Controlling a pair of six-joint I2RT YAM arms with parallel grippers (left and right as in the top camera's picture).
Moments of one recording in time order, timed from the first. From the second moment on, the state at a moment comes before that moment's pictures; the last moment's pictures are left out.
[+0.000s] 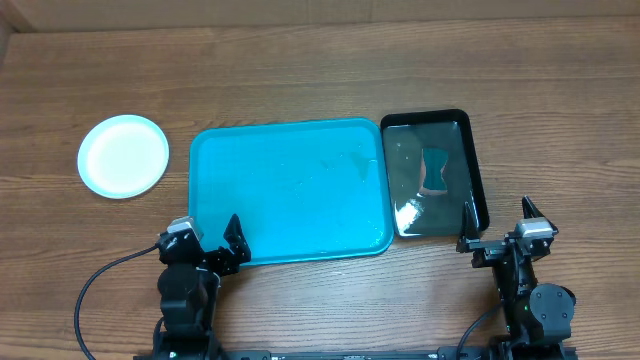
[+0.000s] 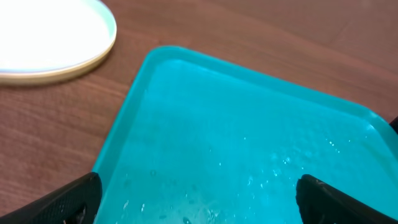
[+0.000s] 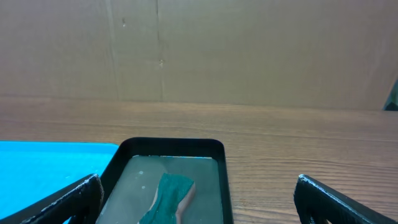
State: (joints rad) left arm 0.01 0.32 0.01 -0.08 -0.02 -0.34; right arm 0.06 0.01 0.02 -0.04 -0.04 0.00
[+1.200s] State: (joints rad) left arm 0.01 0.02 0.01 -0.08 -0.02 -0.12; right arm 0.06 0.01 0.02 -0.04 -0.04 0.00
